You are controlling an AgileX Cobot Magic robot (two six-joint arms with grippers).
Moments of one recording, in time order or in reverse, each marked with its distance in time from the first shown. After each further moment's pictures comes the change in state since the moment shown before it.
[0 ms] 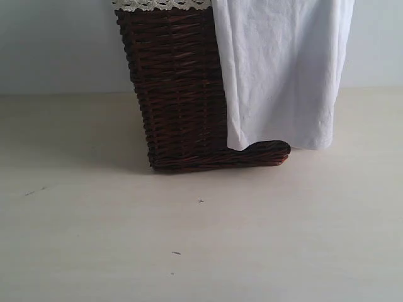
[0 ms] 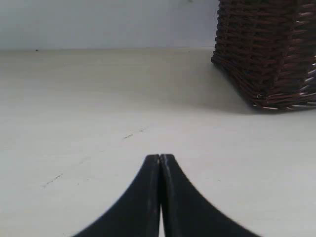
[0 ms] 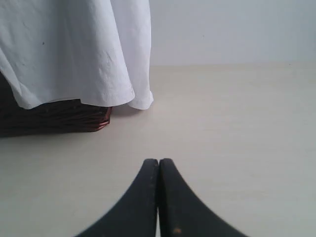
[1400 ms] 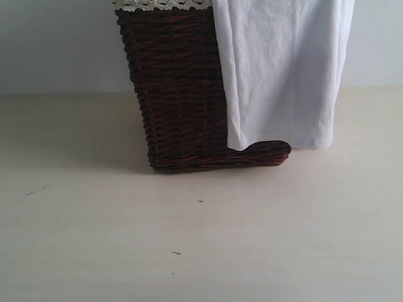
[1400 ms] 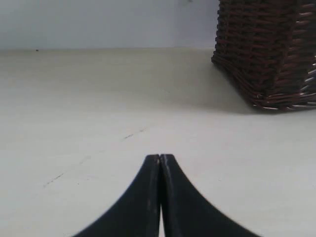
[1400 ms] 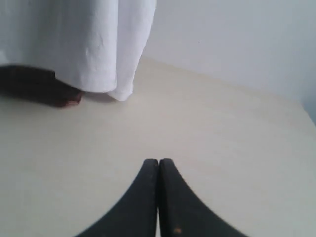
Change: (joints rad) left arm 0.000 0.000 0.000 0.000 0.000 0.000; right arm 0.000 0.383 -0.027 -0.093 -0.296 -0.278
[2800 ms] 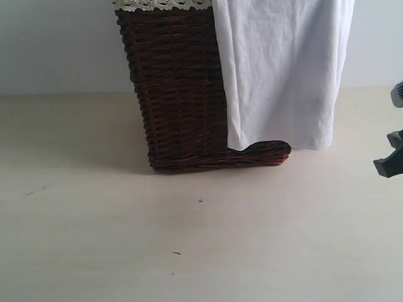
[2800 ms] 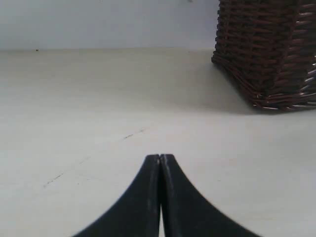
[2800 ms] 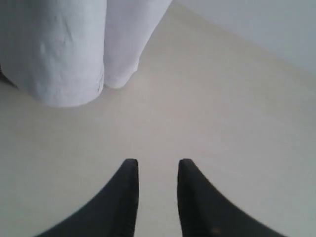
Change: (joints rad) left arm 0.000 0.000 0.000 0.000 -0.002 0.000; right arm 0.000 0.881 -0.496 0.032 -0.056 -0.123
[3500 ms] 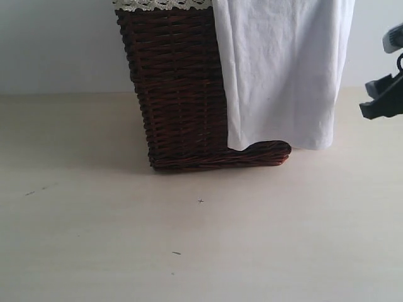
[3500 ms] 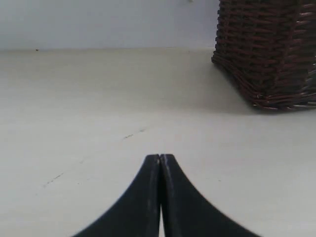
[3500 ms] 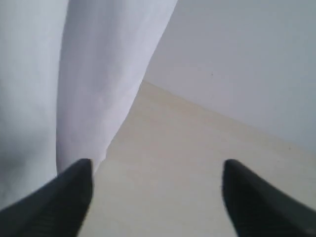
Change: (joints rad) left arm 0.000 0.000 0.000 0.000 0.000 0.000; right arm 0.000 0.164 -0.203 -0.105 -0.141 0.144
